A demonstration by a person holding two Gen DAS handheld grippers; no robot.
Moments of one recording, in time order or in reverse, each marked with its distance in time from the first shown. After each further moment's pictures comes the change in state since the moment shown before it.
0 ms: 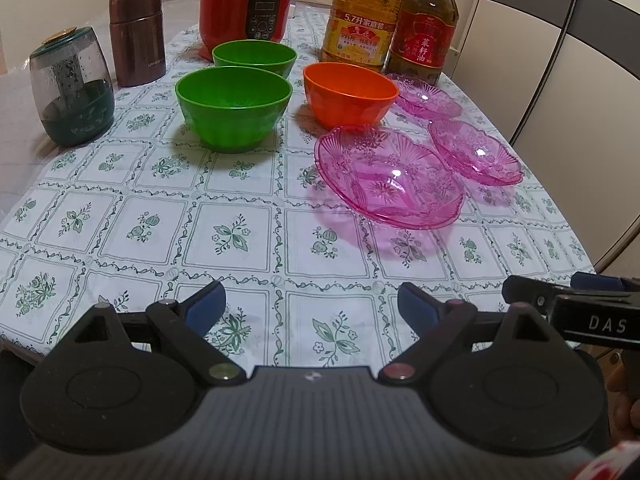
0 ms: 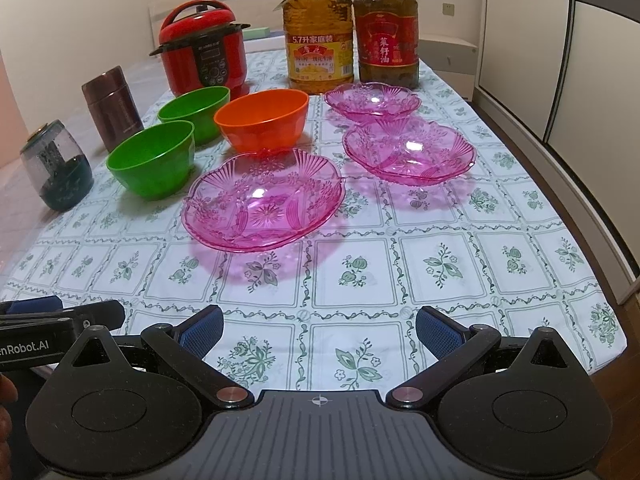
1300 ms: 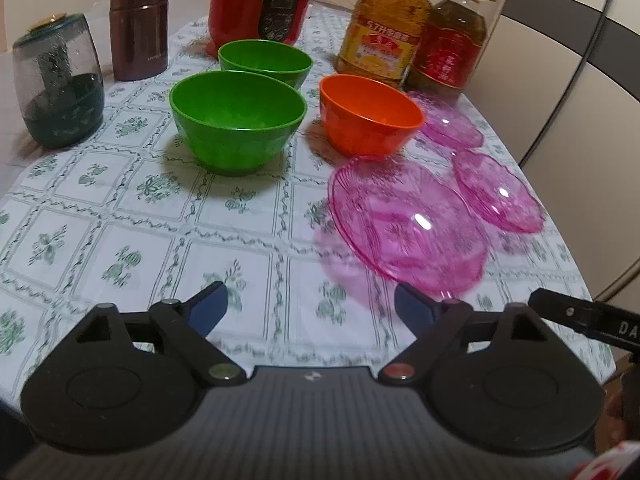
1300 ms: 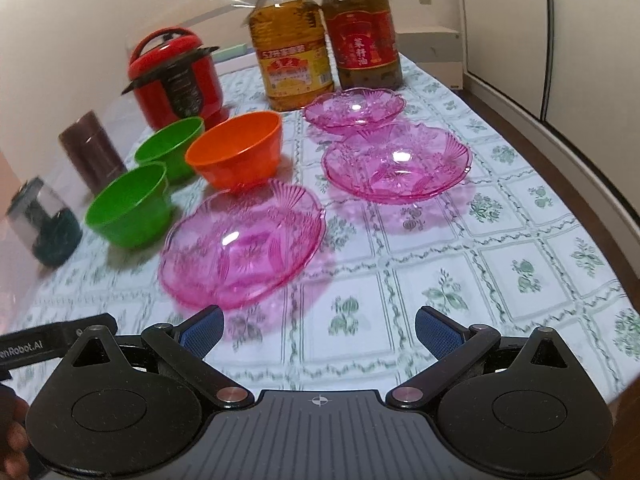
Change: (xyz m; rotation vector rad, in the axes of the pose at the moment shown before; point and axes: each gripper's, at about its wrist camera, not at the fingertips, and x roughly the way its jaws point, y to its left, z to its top) left arm 0.051 0.014 0.047 -0.095 0.002 -0.014; right arm 0.039 -0.036 0.041 0.163 -0.015 0.054
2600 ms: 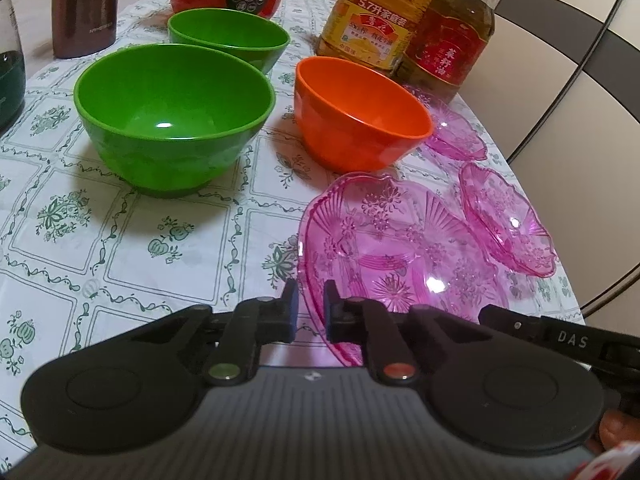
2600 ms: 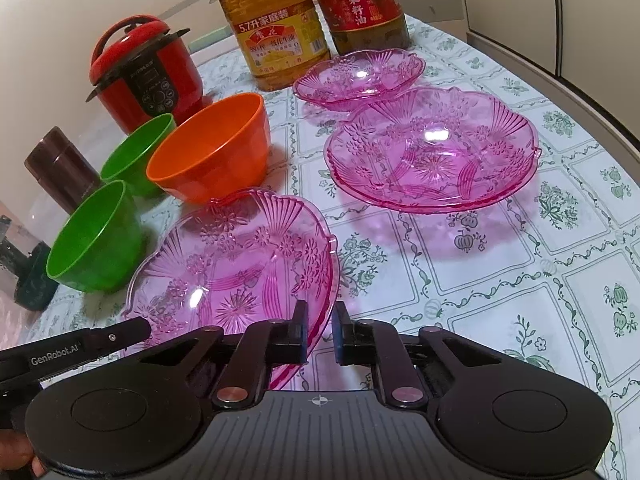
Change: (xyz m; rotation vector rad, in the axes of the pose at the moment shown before) left arm 0.093 -0.002 0.040 -0.030 0.046 -0.111; right arm 0.098 -0.010 0.035 0.083 0.074 0.047
